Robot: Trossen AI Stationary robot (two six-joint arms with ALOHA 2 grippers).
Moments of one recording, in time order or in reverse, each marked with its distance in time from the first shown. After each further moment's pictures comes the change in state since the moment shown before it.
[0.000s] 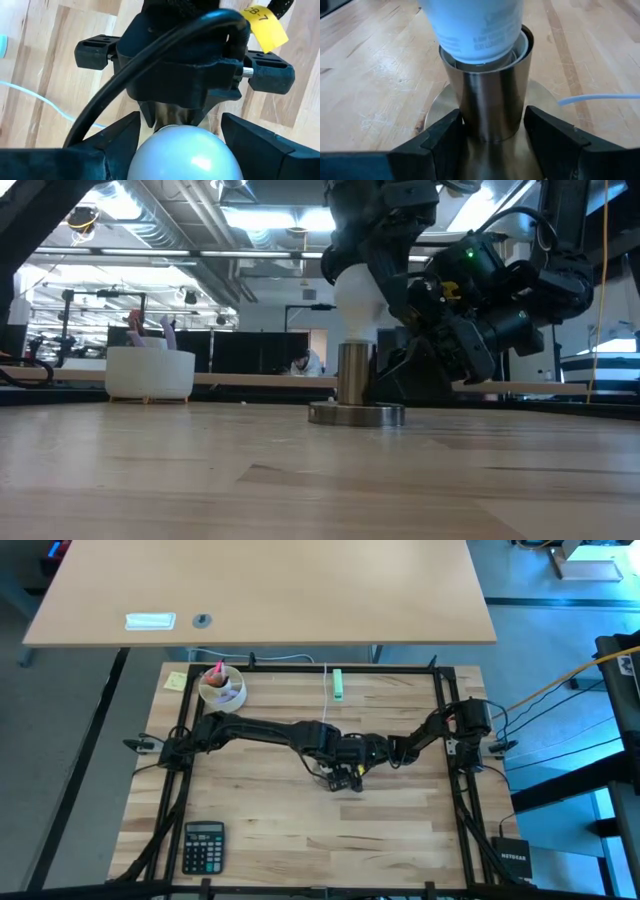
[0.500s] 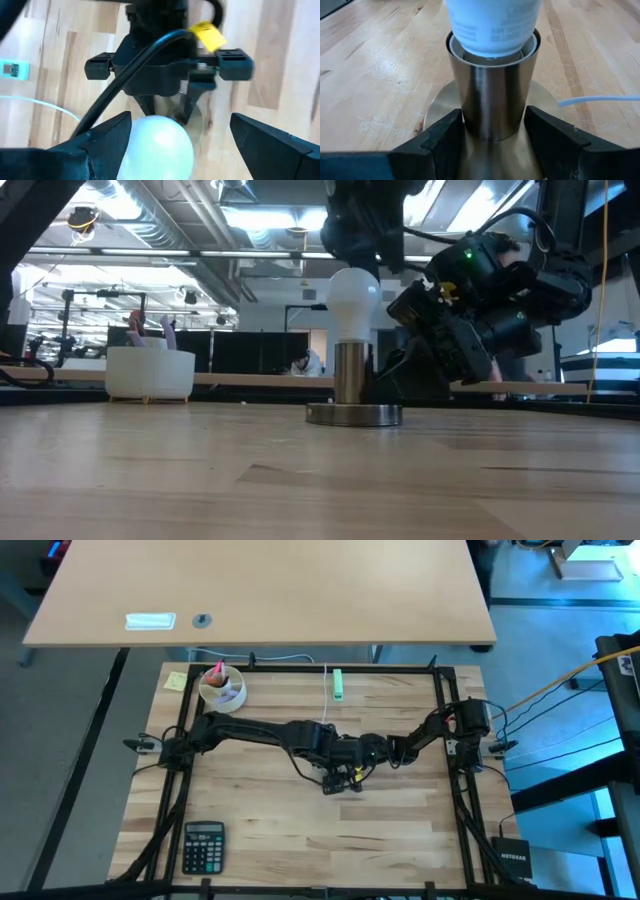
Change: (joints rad) left arm -0.020 -0.043 0.061 -0.085 -0.042 0.098; right arm 0.000 0.000 0.004 0.007 -0.004 0.005
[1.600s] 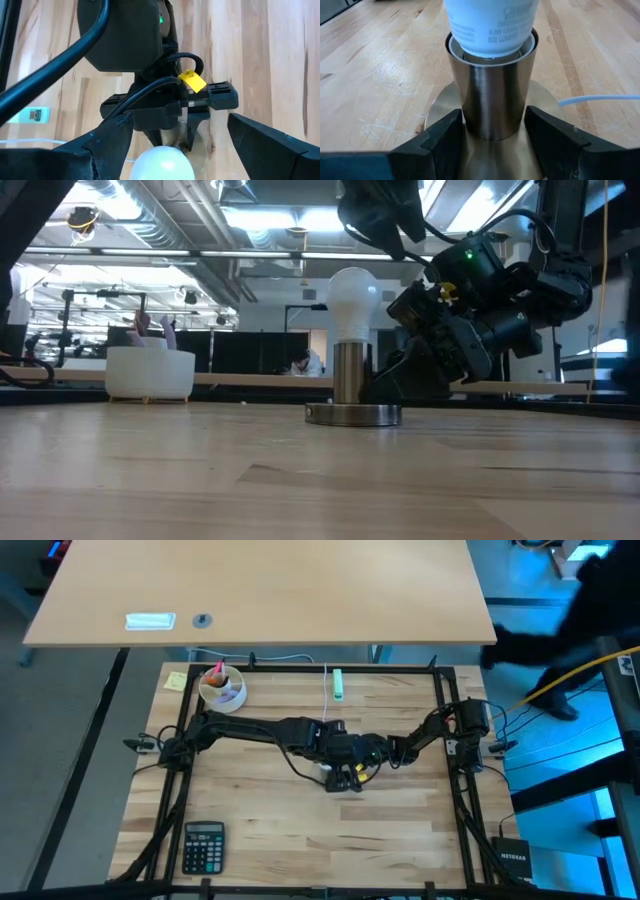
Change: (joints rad) left arm -0.010 -0.036 0.008 0.133 -0.017 0.145; right arm 0.000 0.000 -0.003 0.011 -0.002 0.020
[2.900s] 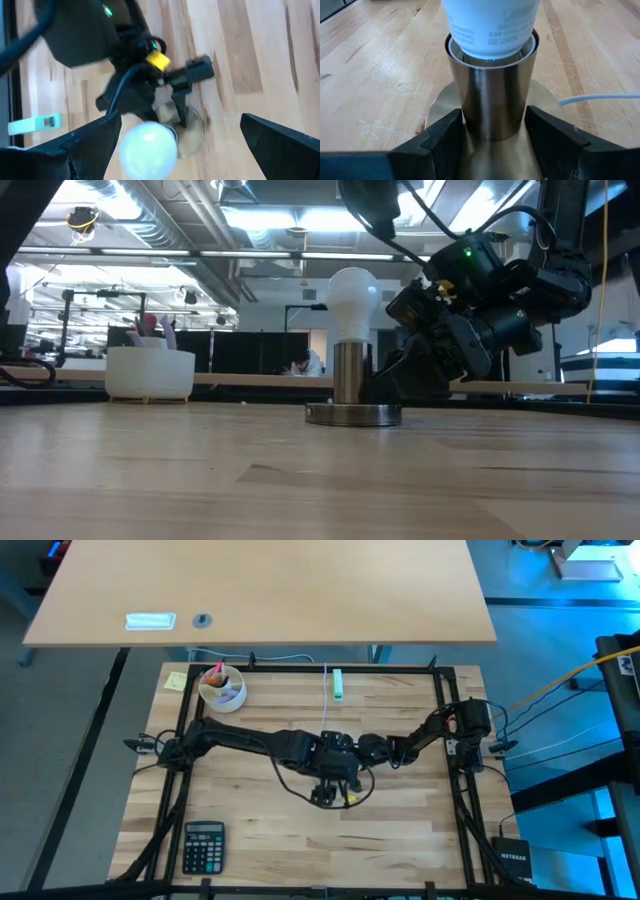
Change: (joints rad) left arm -0.097 -0.010 0.058 -0.152 -0.047 0.122; right arm 0.000 -0.001 0.005 -0.027 0.002 0.007
